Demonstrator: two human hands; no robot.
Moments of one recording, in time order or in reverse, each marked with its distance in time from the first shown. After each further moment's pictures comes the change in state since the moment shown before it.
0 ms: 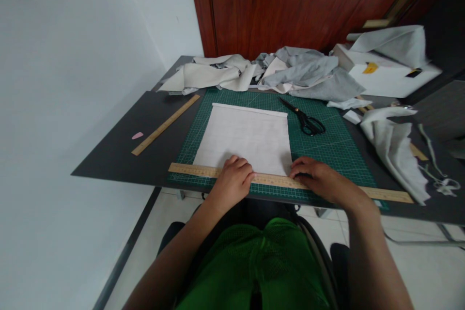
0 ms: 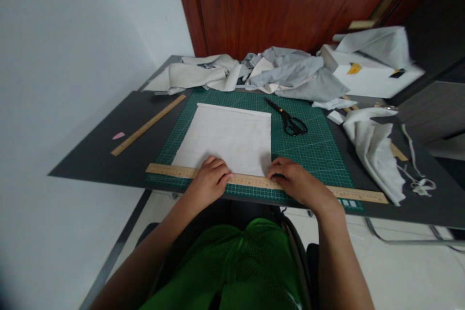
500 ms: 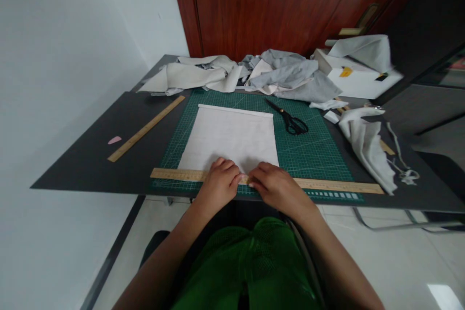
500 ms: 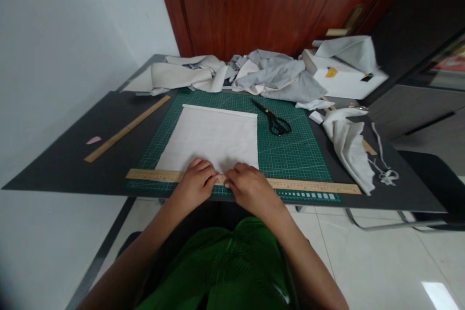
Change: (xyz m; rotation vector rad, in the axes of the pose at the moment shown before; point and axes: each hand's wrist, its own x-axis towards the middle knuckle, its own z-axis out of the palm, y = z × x) left_hand 0.004 -0.002 0.002 0.027 0.029 0.035; right_hand 0.026 -0.066 0.049 -0.330 0.128 -0.082
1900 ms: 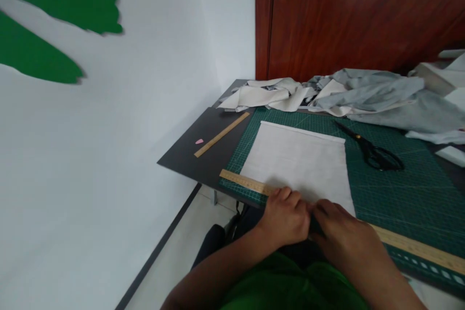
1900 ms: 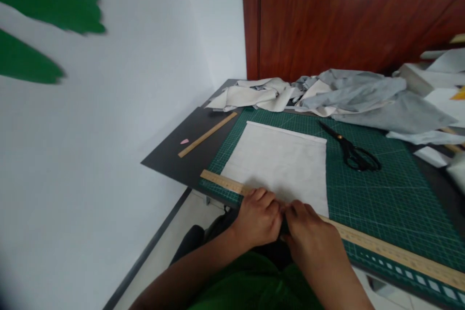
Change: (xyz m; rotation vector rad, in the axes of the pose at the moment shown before) left_hand -0.030 0.038 0.018 0.290 0.031 -0.022; right_hand -0.021 -0.011 0.042 -0.297 0.102 -0.063
